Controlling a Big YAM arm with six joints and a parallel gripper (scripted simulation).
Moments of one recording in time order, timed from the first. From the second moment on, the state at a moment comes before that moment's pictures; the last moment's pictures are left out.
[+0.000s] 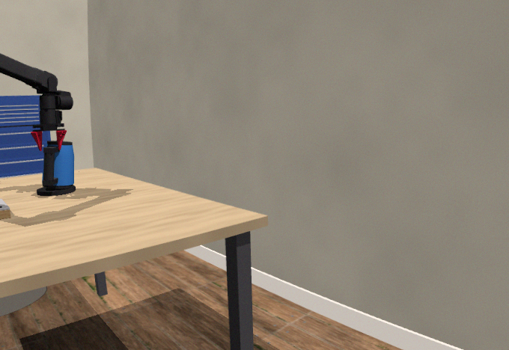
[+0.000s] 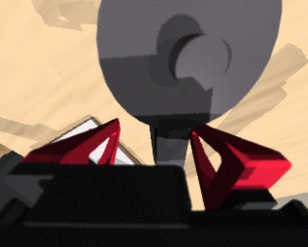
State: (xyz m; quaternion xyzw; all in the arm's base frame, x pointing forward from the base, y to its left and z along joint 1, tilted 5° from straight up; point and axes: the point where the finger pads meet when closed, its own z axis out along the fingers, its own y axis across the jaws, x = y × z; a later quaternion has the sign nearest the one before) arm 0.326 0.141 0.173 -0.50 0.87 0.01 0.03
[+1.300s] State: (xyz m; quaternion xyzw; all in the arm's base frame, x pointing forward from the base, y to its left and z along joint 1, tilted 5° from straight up) arm 0.320 0.133 0.325 -0.50 0.87 0.01 0.03
